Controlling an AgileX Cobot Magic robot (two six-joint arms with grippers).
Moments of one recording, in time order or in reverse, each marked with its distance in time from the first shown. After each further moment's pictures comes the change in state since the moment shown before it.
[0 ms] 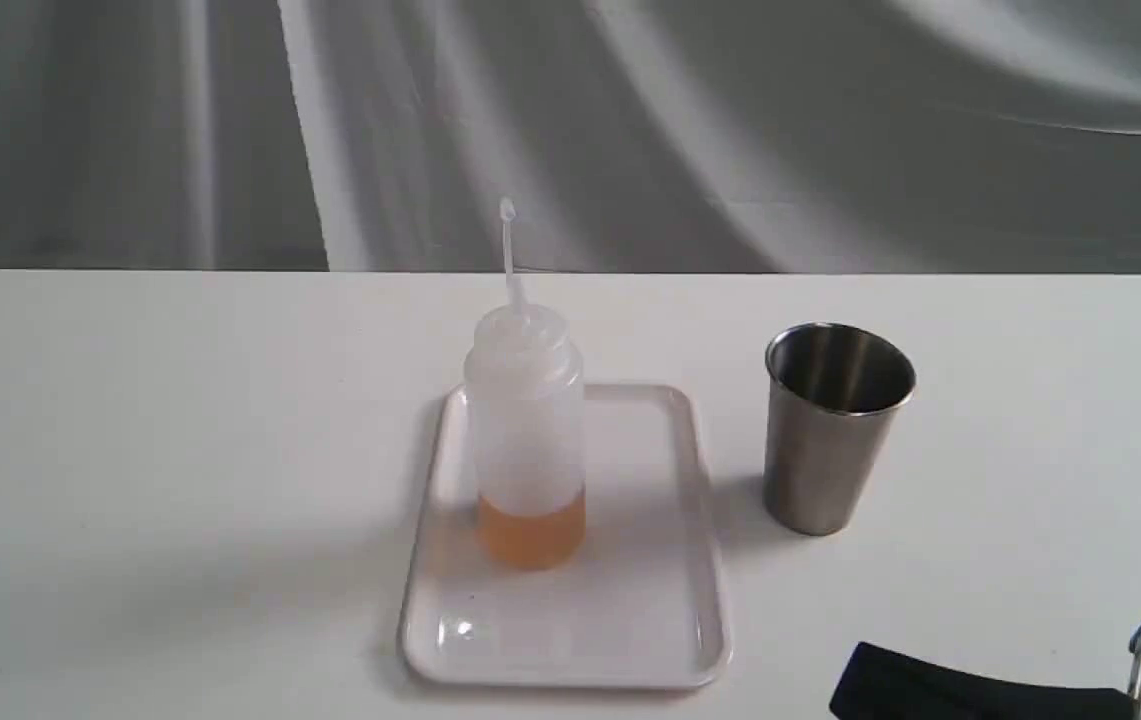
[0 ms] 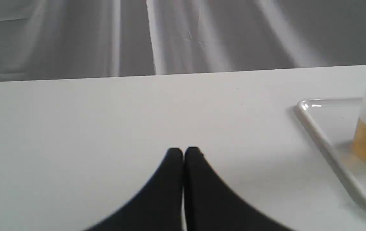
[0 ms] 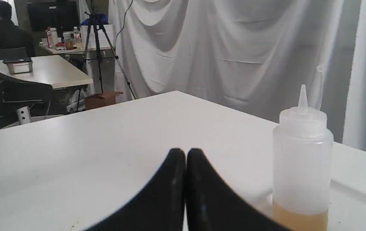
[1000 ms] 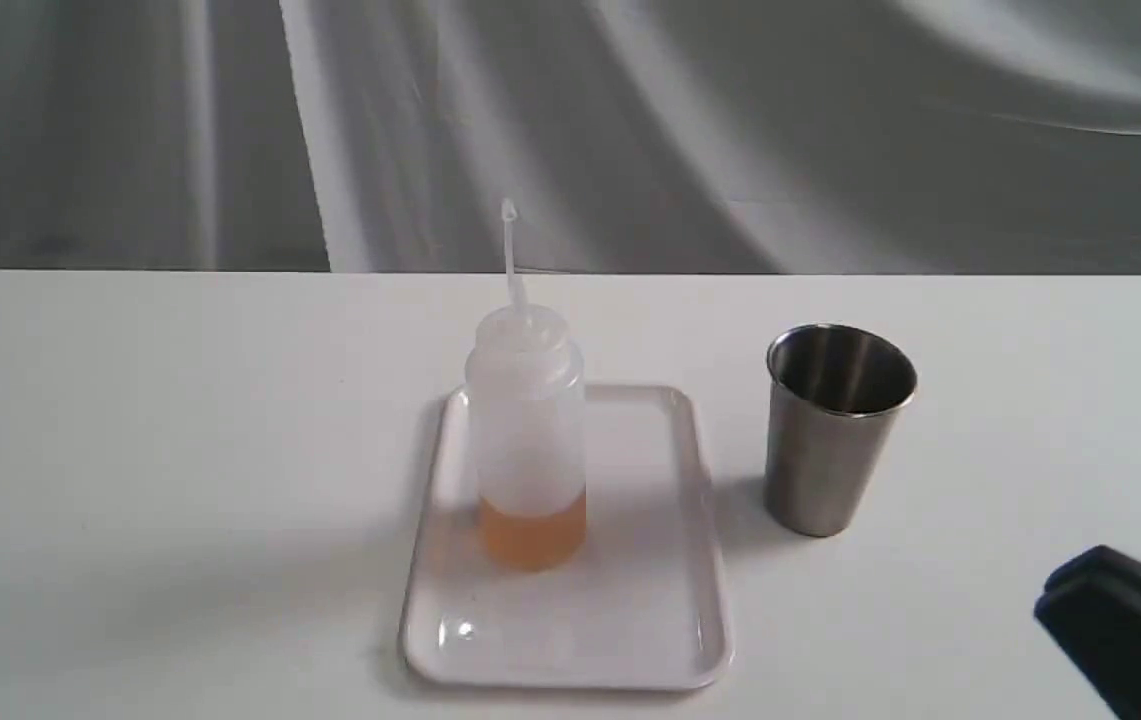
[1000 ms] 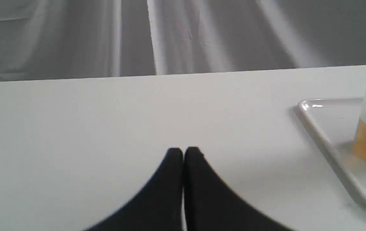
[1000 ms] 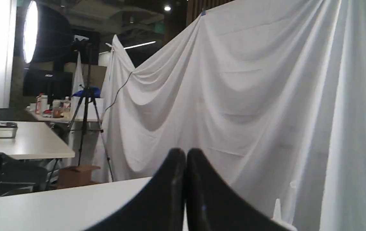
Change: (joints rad) left arm 0.000 0.000 0.000 0.000 0.000 0.000; right arm -0.059 -0.323 0.002 -0.008 0.018 0.002
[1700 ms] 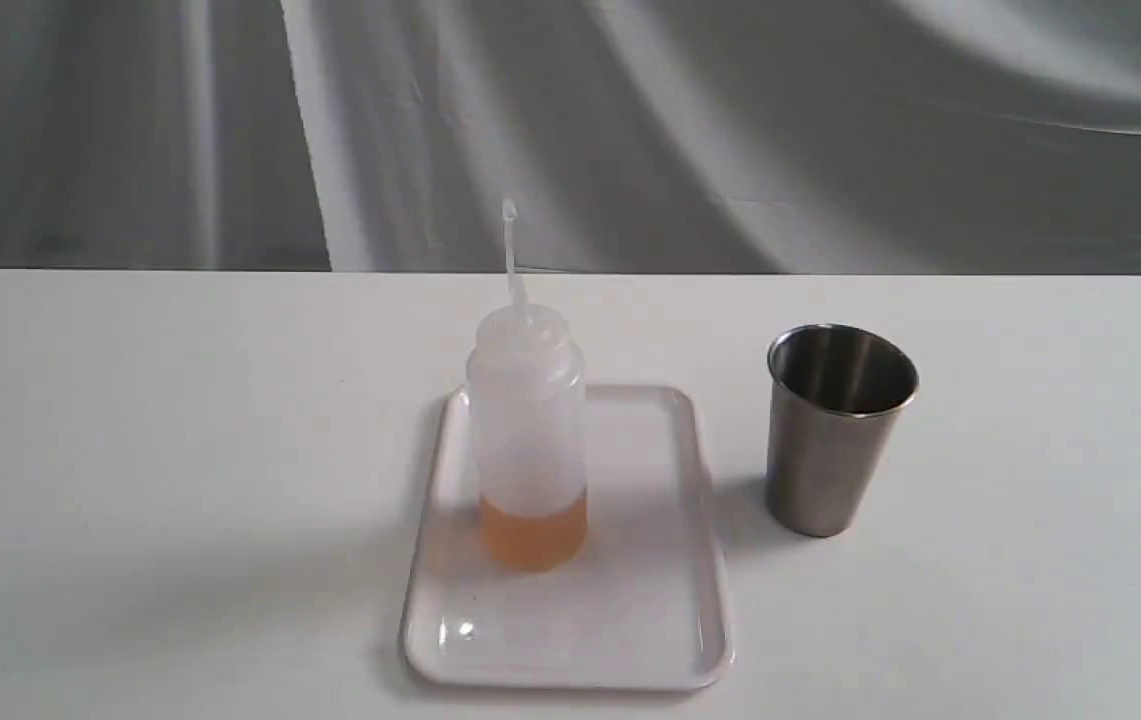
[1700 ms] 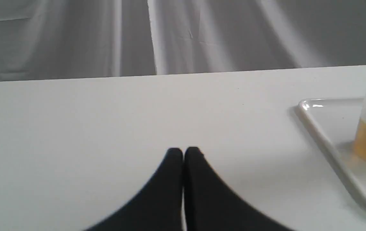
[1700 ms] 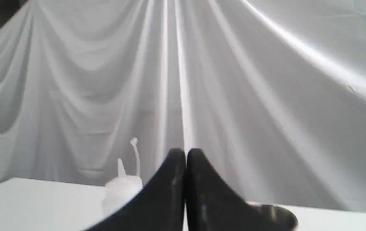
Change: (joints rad) left arm 0.000 0.000 0.000 0.000 0.000 0.000; right arm -0.272 -0.352 0.000 0.073 0.545 0.191
